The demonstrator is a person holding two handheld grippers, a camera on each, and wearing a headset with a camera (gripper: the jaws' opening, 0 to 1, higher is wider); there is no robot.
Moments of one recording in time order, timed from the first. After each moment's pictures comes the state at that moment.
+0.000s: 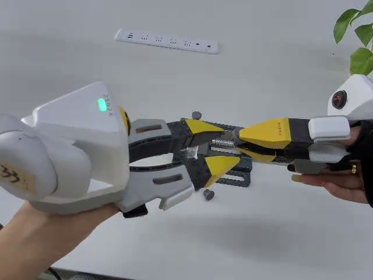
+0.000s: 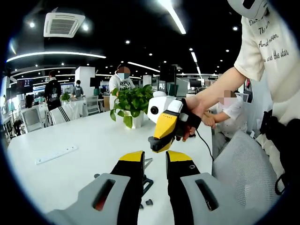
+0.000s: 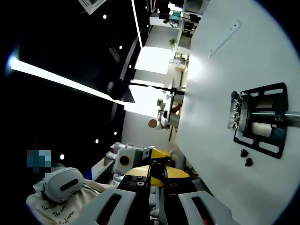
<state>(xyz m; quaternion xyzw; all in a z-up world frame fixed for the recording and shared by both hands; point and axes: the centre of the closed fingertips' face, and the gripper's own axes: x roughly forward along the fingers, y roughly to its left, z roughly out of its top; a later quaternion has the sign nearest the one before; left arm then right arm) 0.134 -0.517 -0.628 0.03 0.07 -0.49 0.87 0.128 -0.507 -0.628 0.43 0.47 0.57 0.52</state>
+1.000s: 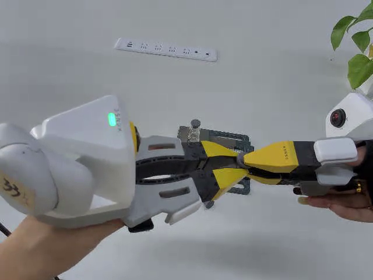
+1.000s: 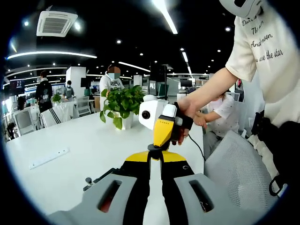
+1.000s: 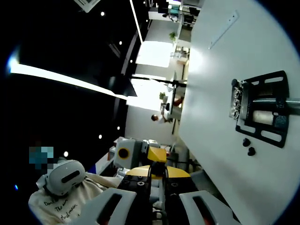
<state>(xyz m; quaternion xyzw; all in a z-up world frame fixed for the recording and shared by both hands) 0.121 -0.531 -0.625 0.04 0.07 -0.53 0.85 0.113 -0.515 -0.632 0.42 0.49 0.58 0.50</state>
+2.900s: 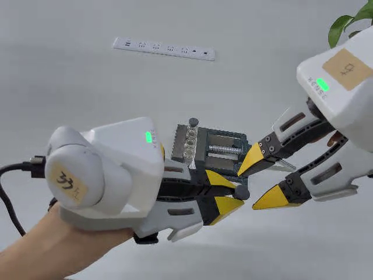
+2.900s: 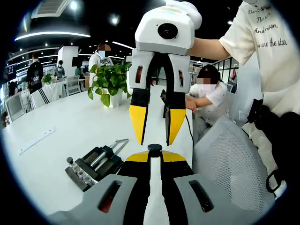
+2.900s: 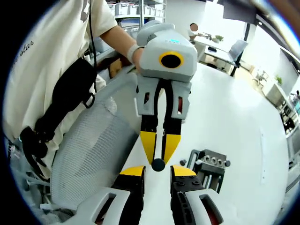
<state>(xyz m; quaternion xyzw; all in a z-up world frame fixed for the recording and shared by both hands) 0.104 -0.541 -0.673 0.05 0.16 -0.56 0.81 0.098 -0.536 -0.674 -0.41 0.26 0.73 0.48</state>
